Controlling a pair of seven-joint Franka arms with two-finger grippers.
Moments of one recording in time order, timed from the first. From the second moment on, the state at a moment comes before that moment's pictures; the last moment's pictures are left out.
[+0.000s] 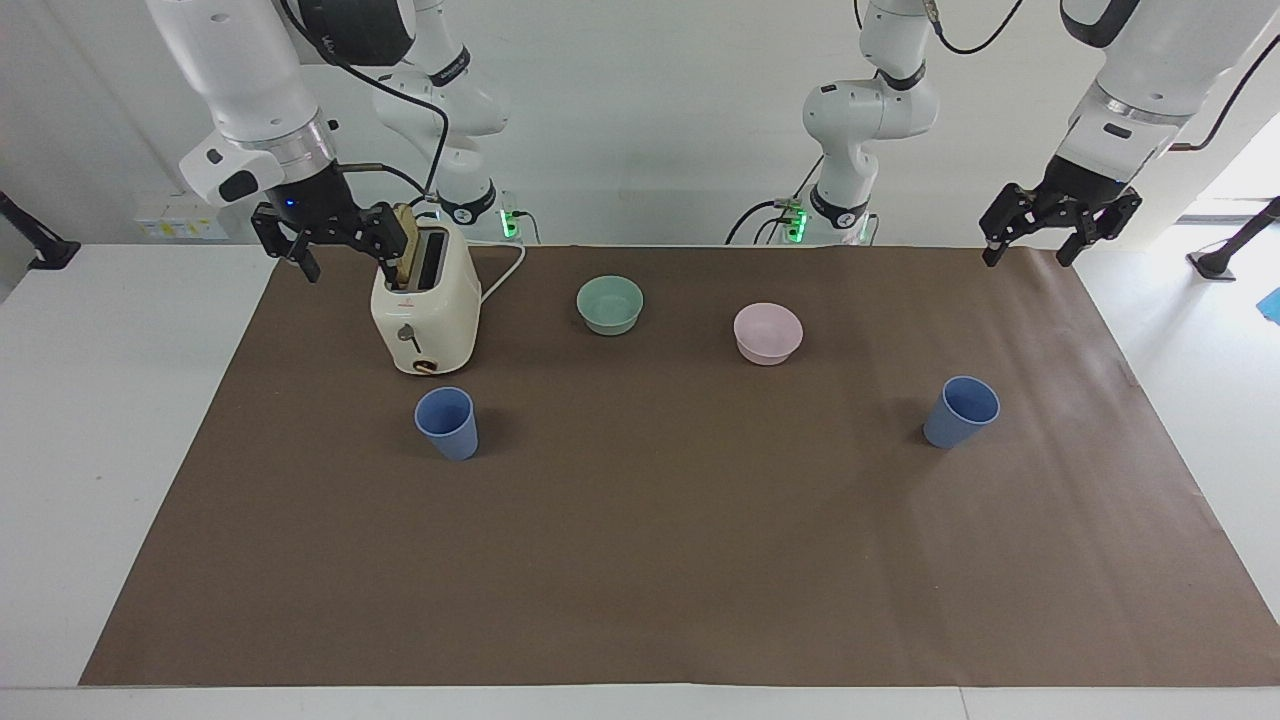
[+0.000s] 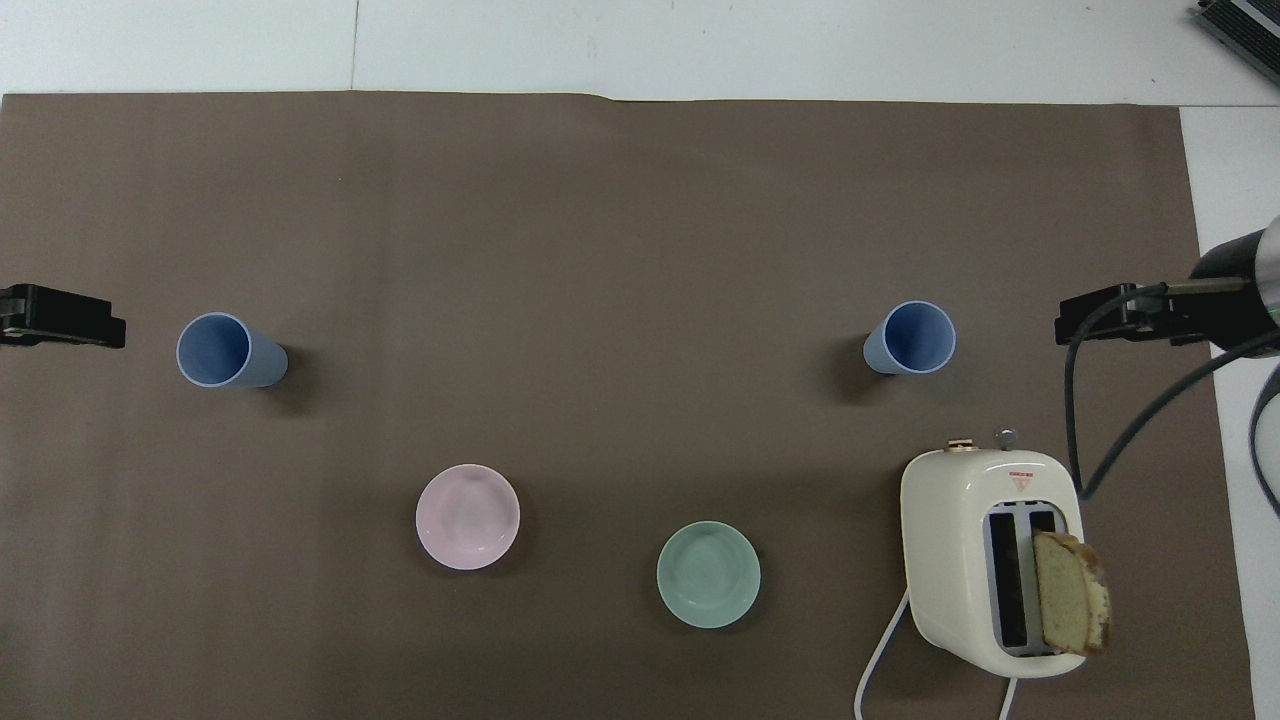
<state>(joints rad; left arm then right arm) 0.02 -0.07 -0.05 -1.60 -0.03 1.58 0.01 -0.08 -0.02 0.11 -1.61 0.00 1.61 0.05</state>
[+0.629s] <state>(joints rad) 0.02 -0.06 -0.04 -1.61 -0.03 1.61 0.01 -0.08 -0.02 0.11 -1.61 0.00 1.61 0.05</state>
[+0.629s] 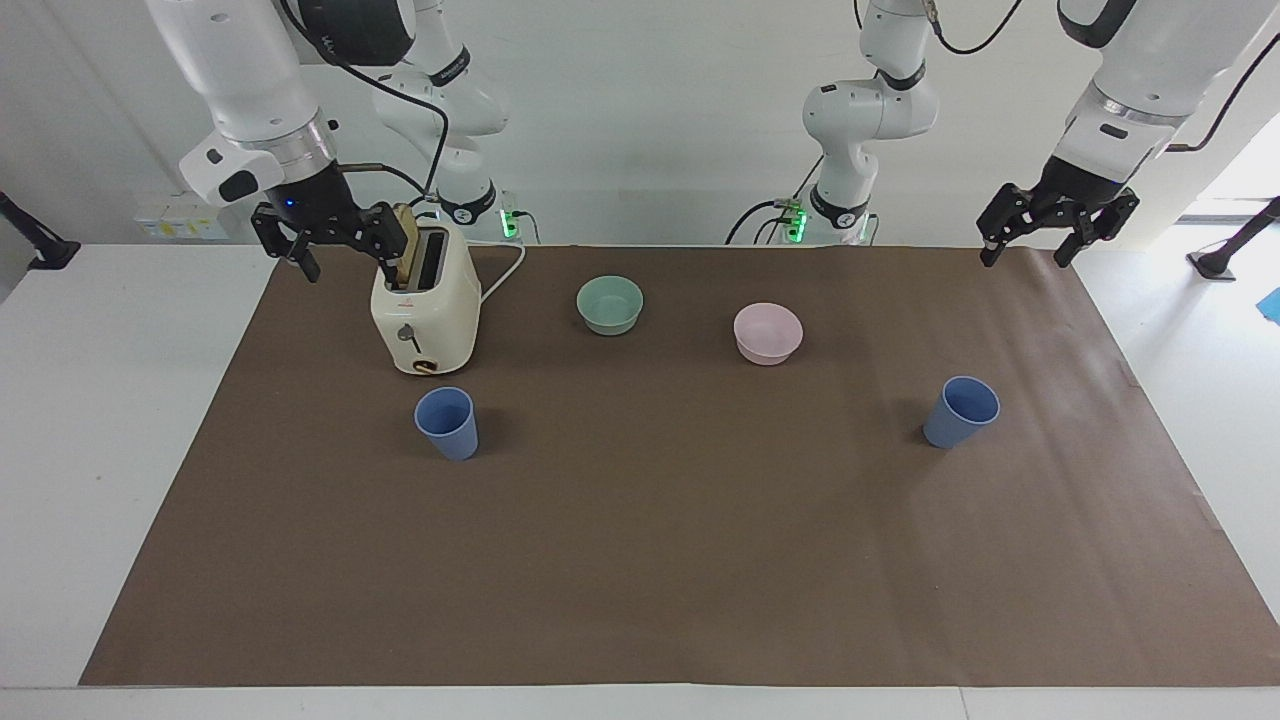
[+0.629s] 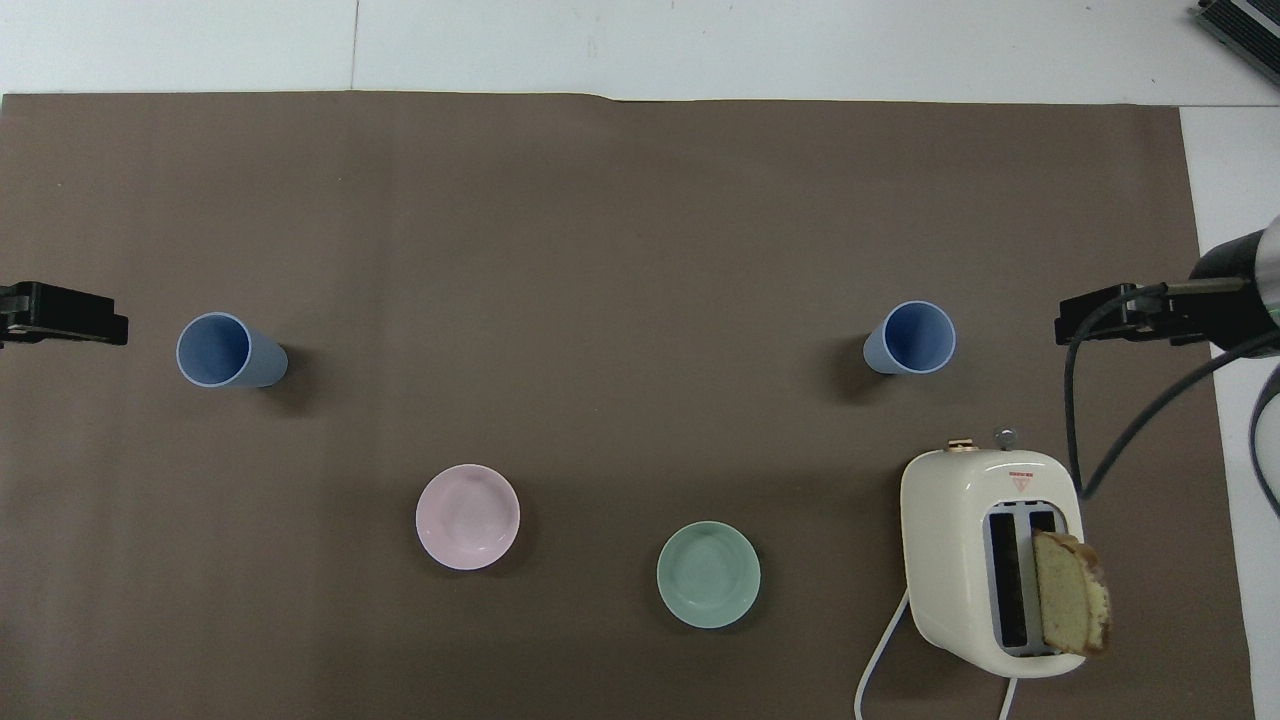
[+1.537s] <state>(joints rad) 0.15 0.06 -0.03 -1.88 -0.03 1.98 0.01 -0.08 -0.02 0.11 -1.61 0.00 1.61 0.05</state>
